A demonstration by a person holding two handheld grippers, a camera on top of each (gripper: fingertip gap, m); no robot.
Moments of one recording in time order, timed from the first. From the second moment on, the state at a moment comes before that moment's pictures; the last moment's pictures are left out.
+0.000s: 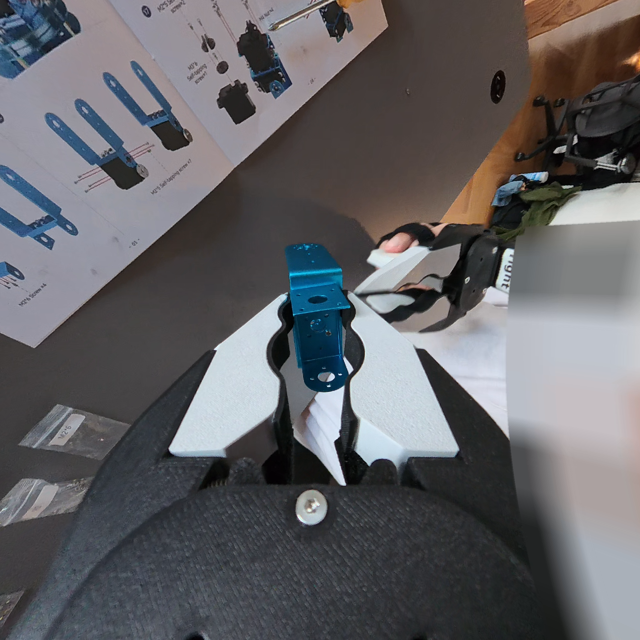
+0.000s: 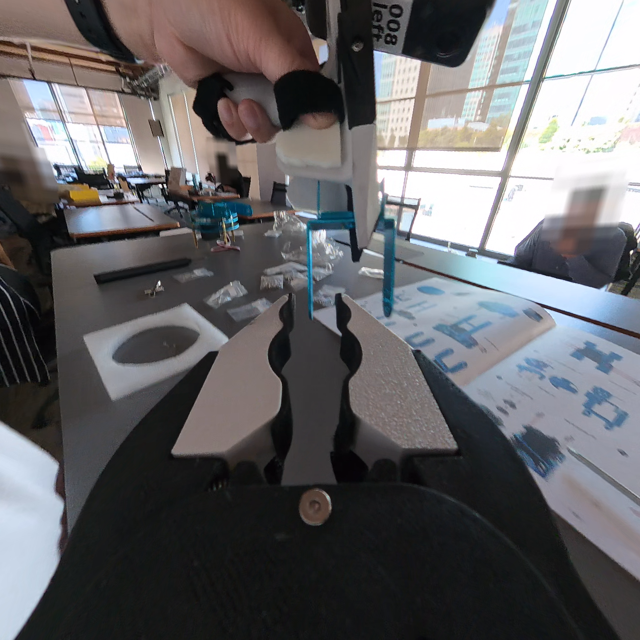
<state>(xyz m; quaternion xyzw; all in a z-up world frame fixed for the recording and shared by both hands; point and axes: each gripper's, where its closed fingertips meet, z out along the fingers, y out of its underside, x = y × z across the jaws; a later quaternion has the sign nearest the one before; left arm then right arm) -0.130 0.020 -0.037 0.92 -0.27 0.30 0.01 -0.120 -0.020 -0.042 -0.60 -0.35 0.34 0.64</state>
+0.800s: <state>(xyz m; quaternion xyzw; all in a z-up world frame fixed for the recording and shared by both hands) -0.133 0.011 -0.056 0.91 -0.23 0.35 0.03 0.128 0.028 -0.155 -0.70 -0.71 0.05 0.11</state>
